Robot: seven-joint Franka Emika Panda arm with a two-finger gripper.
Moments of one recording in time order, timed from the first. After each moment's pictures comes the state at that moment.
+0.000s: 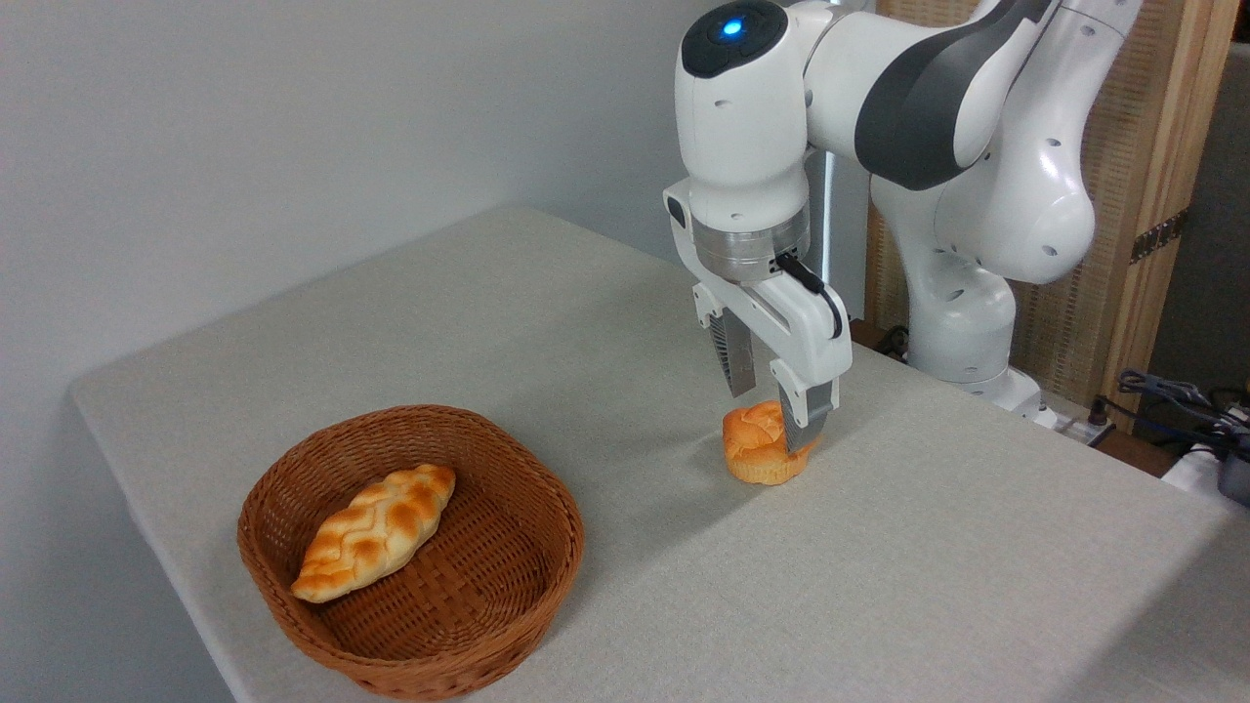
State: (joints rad) arm -0.19 -0.55 0.28 -2.55 0.02 1.84 1.02
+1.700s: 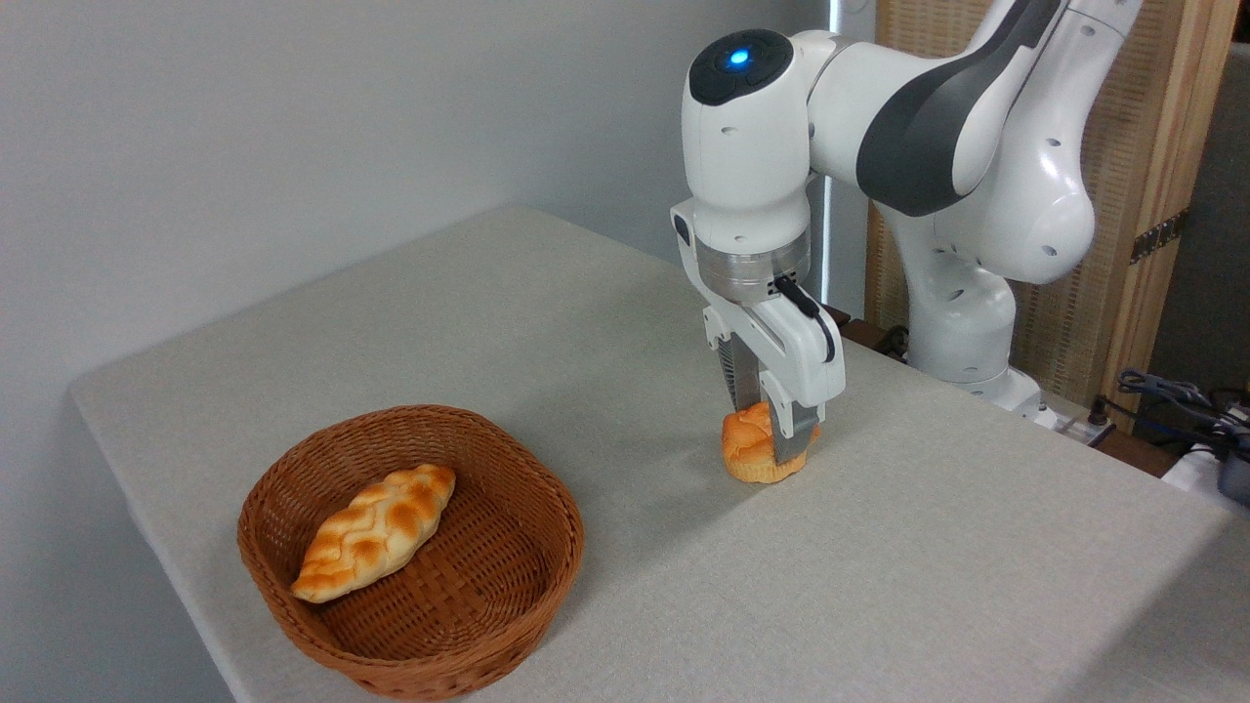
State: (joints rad) arm -0.19 -0.55 0.28 -2.61 0.02 1.91 1.08
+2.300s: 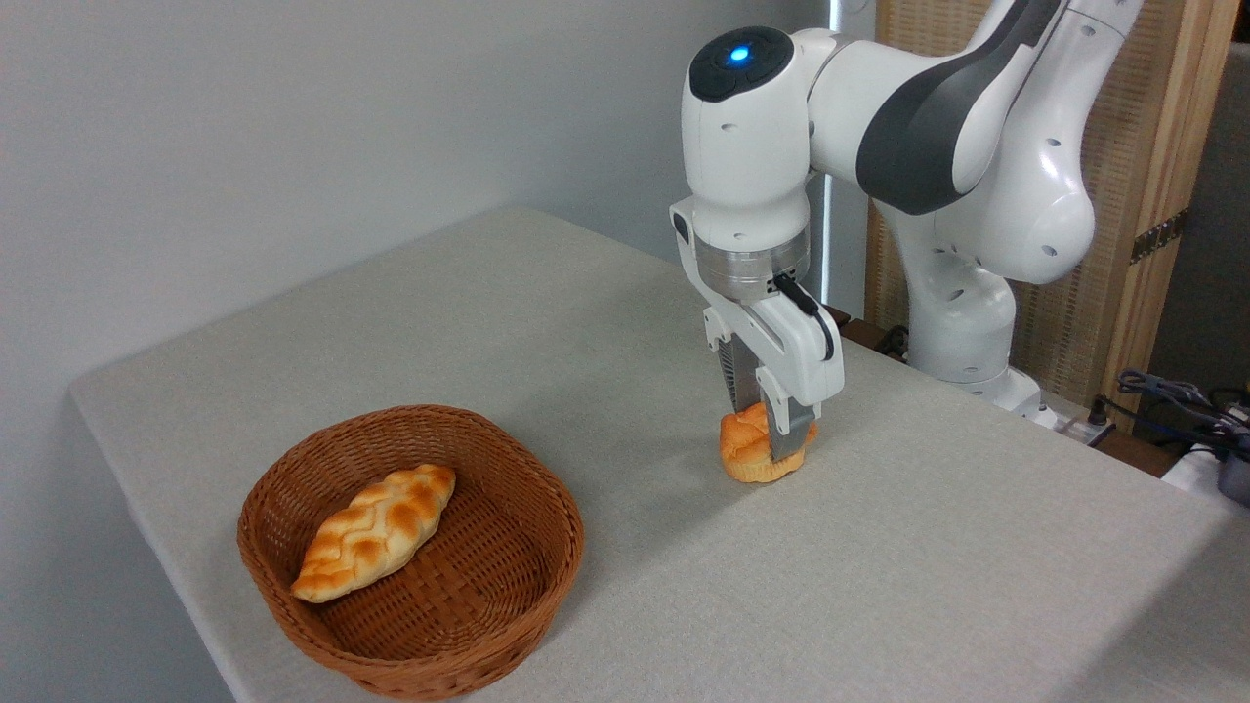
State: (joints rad) arm -0.19 -0.55 0.28 -2.60 0.02 1.92 1.08
